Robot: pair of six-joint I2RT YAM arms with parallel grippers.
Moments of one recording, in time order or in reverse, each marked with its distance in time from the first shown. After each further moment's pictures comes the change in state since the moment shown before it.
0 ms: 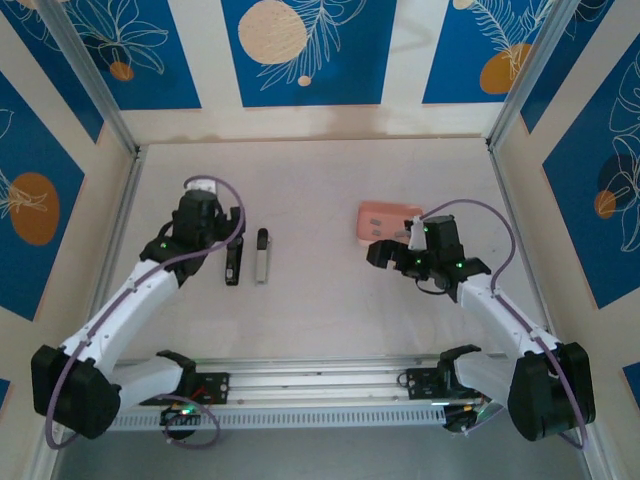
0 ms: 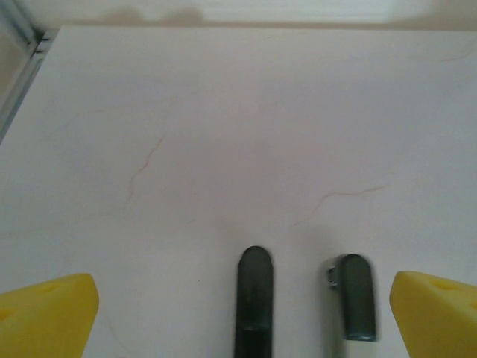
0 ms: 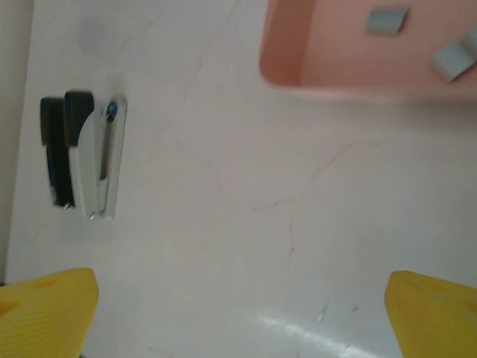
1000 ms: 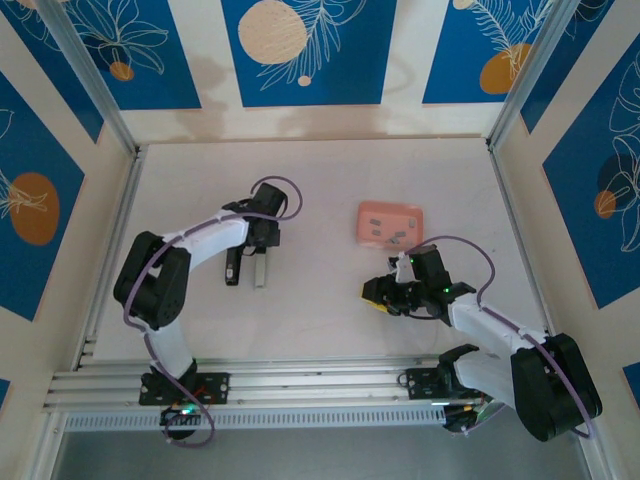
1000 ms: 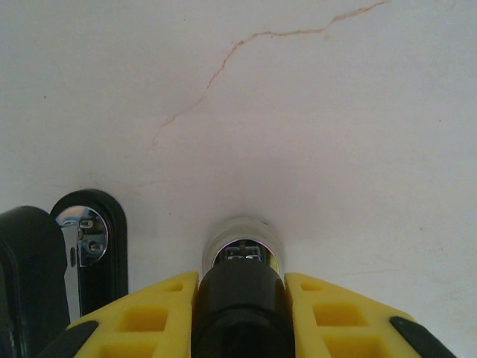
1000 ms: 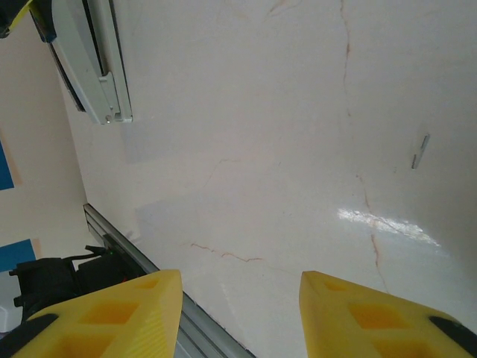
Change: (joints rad) left arm -0.144 0.698 0.368 -0.170 0.078 -0.154; right arm 0.126 -0.006 -0.261 0.150 -0.248 0.302
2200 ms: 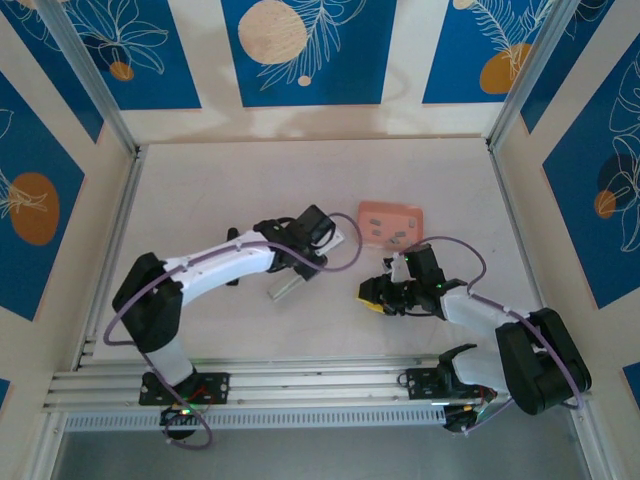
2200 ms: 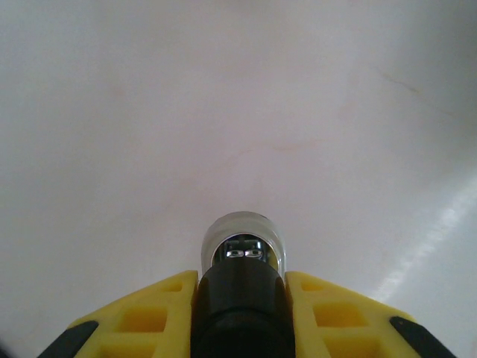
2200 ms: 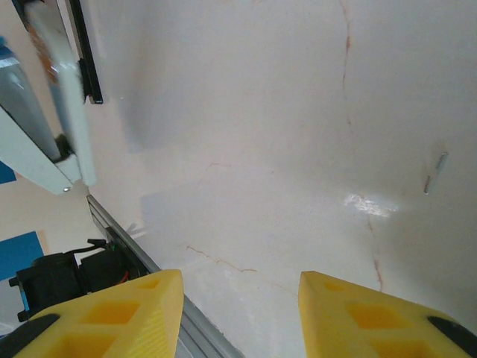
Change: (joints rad) left arm -0.347 -0.126 0.058 -0.119 0.111 0.482; right arm -0.001 0.138 0.000 0.102 -0.053 0.000
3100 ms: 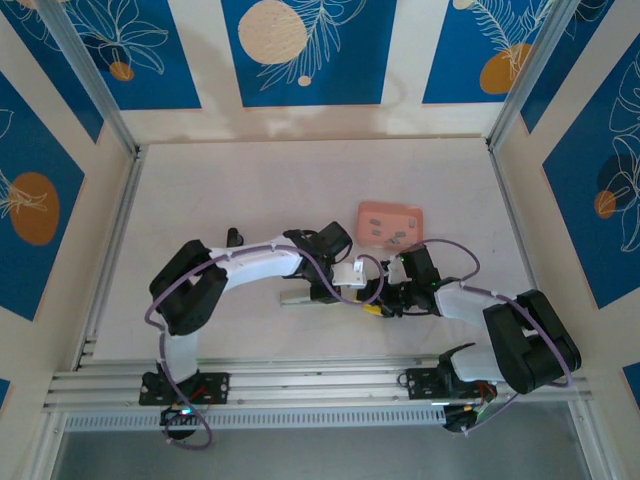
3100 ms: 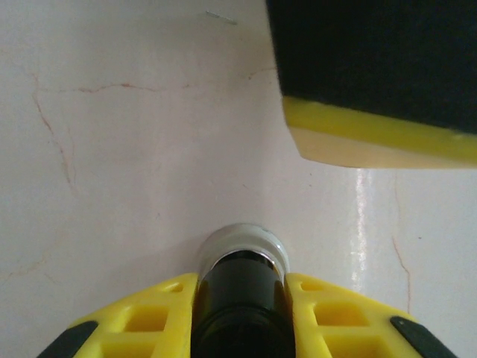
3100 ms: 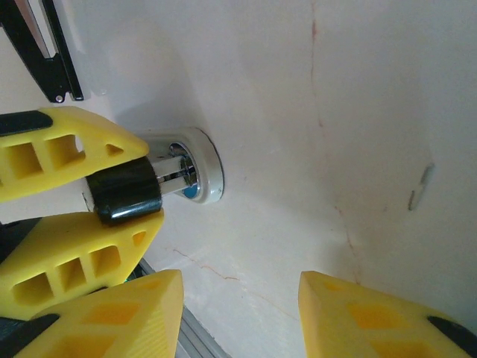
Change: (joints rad) left arm -0.068 0.238 0.035 0.026 0.373 0.525; right arm 0.003 0.115 0.000 0.063 -0.022 0.008
